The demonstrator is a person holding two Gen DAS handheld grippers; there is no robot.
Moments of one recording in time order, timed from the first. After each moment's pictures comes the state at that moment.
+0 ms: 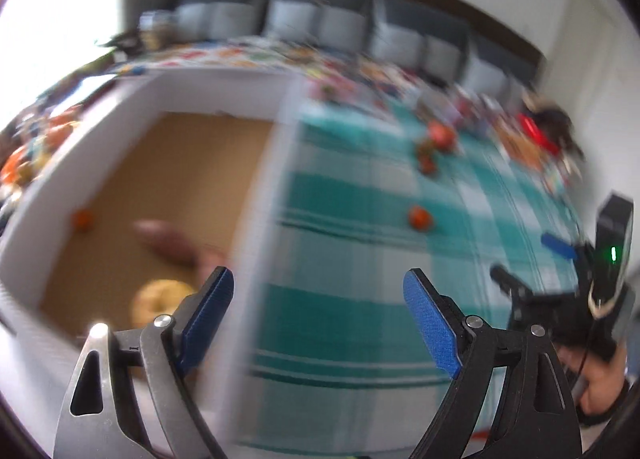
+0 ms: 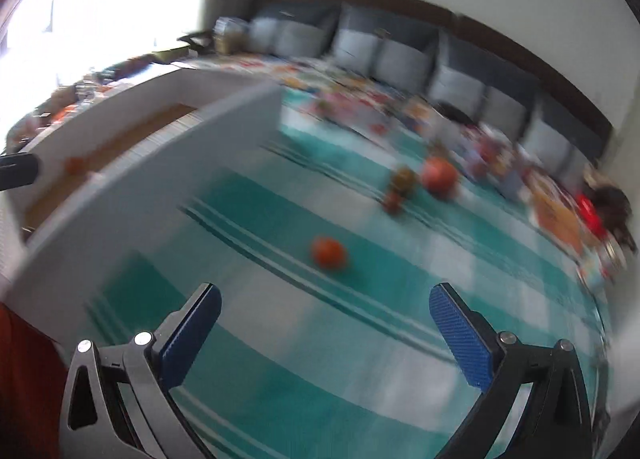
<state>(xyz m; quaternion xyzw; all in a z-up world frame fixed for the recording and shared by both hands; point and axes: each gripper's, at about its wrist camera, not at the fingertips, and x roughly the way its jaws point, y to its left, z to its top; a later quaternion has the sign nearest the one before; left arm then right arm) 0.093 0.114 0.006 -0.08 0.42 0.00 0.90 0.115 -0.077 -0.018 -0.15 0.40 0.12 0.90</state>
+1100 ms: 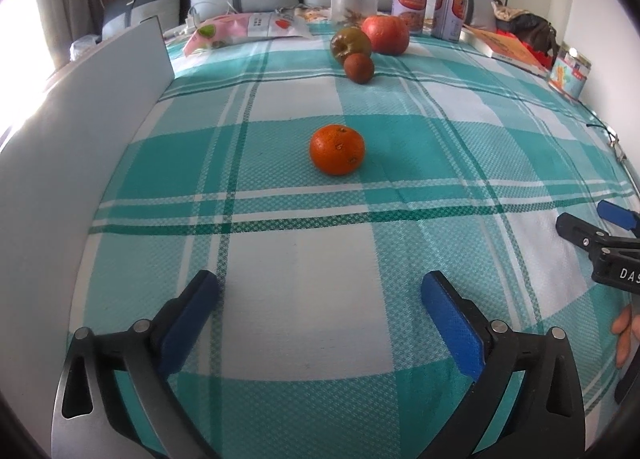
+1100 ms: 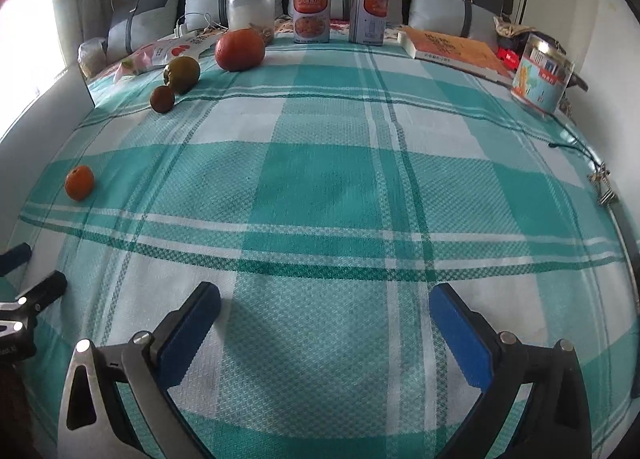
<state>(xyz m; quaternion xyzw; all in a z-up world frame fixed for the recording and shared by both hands) 0.183 -0.014 -0.123 0.03 0.45 -0.03 0.89 0.159 -0.253 -0.107 0.00 0.47 -0.01 0.88</state>
